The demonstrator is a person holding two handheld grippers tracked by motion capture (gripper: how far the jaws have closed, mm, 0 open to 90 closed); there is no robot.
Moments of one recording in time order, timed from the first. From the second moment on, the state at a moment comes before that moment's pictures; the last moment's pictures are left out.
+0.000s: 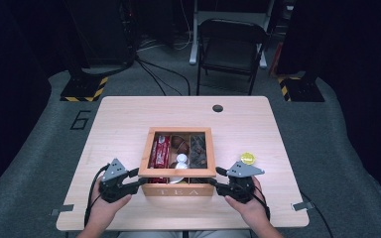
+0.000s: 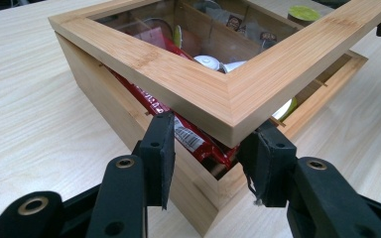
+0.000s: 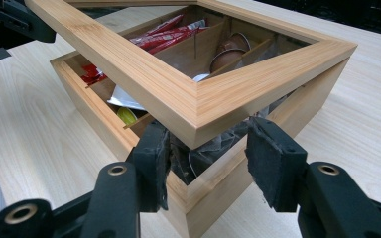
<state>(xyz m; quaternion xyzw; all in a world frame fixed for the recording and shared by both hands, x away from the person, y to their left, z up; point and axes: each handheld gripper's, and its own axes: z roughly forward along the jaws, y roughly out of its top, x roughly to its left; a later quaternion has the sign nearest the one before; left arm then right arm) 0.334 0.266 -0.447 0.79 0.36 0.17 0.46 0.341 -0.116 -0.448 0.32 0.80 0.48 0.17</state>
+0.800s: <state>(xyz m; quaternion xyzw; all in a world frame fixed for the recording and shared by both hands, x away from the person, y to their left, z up) 0.327 0.265 -0.466 0.81 0.37 0.15 0.43 0.337 -0.112 -0.465 0.33 0.82 0.45 0.15</state>
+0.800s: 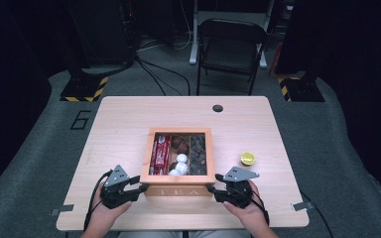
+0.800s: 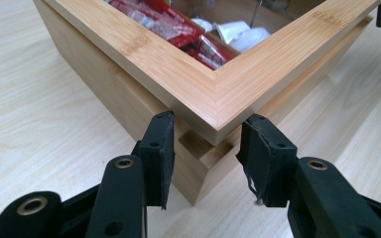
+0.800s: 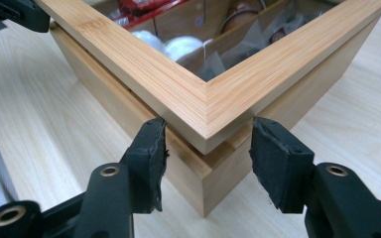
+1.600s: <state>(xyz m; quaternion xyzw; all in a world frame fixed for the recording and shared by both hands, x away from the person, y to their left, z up) 0.320 0.279 -0.463 0.80 0.38 0.14 0.44 0.339 -0.127 -0.456 0.35 0.79 0.48 0.14</state>
